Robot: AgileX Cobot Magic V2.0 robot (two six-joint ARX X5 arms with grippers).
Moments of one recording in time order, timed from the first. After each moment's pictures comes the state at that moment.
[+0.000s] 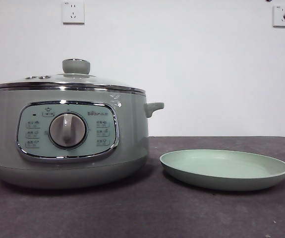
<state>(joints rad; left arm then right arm) -0.02 0.71 0.77 -0.47 0.55 -0.11 0.12 0.85 0.92 -0.64 -0.49 0.08</state>
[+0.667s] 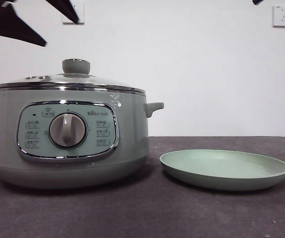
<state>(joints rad) -0.31 1.16 1.03 -0.39 0.30 -0.11 0.12 0.89 0.92 -0.64 -0.49 0.08</state>
